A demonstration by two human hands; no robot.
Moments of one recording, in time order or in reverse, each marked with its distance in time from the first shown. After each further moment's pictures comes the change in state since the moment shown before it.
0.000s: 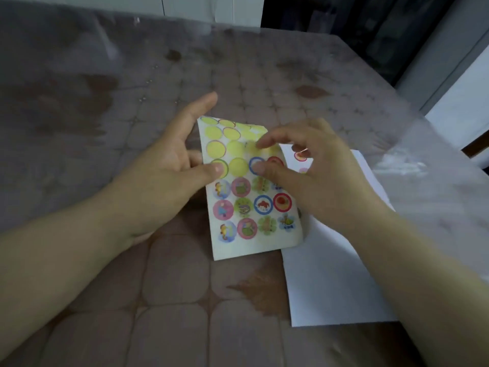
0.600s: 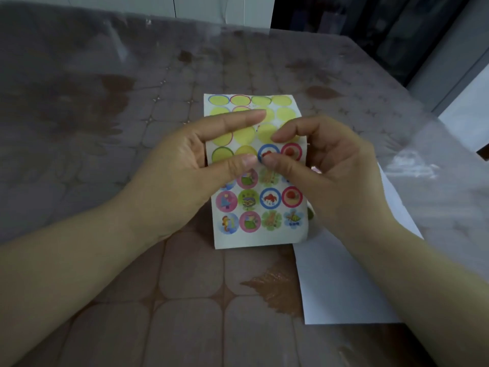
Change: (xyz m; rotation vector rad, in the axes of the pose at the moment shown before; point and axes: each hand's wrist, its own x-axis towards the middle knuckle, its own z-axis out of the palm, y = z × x) left_hand -0.004 0.008 0.007 -0.018 -0.009 0.160; right_hand -0.007 -0.006 0.011 0.465 0.111 -0.135
